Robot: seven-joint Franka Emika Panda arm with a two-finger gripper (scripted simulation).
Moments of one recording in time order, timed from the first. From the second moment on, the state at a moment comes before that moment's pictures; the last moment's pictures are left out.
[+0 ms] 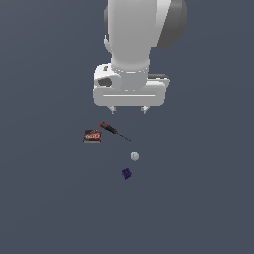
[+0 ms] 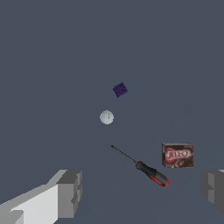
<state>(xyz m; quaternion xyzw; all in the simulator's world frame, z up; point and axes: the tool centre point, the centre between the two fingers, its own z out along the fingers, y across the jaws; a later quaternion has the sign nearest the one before) -0.003 0.006 0.305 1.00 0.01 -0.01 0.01</state>
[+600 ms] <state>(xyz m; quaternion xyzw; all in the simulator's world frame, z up) -0.004 0.007 0.297 1.00 0.00 -0.02 -0.01</state>
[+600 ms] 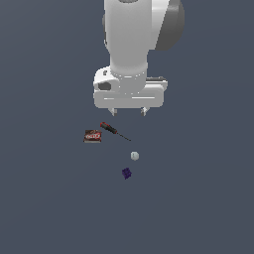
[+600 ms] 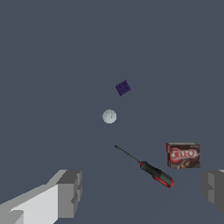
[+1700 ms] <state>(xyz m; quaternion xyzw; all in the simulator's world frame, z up) 0.052 0.002 0.218 0.99 0.10 -0.01 0.00</state>
